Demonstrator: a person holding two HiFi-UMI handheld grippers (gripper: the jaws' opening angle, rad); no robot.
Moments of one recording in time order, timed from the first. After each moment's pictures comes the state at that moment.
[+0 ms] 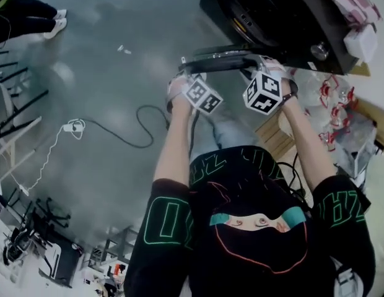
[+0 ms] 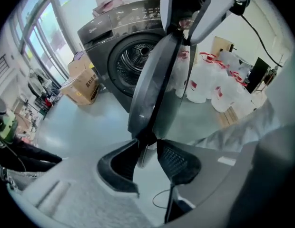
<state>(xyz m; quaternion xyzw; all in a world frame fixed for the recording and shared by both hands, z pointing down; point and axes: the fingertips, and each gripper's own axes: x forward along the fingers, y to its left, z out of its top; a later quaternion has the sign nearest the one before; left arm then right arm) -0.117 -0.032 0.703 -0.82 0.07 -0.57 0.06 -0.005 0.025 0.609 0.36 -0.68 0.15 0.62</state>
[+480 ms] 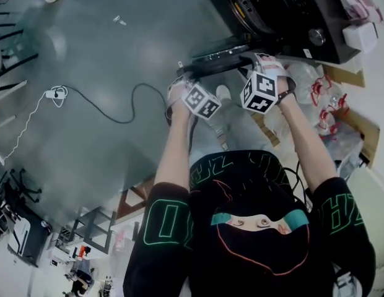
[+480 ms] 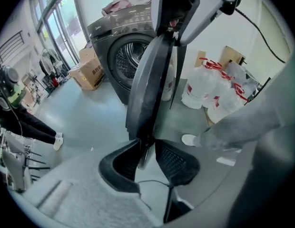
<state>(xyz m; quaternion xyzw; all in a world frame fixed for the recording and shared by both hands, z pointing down) -0.155 0.107 0.704 -0.81 0.14 -0.57 -0.03 -0.028 0.114 0.609 0.26 -0.71 0.07 0.66</state>
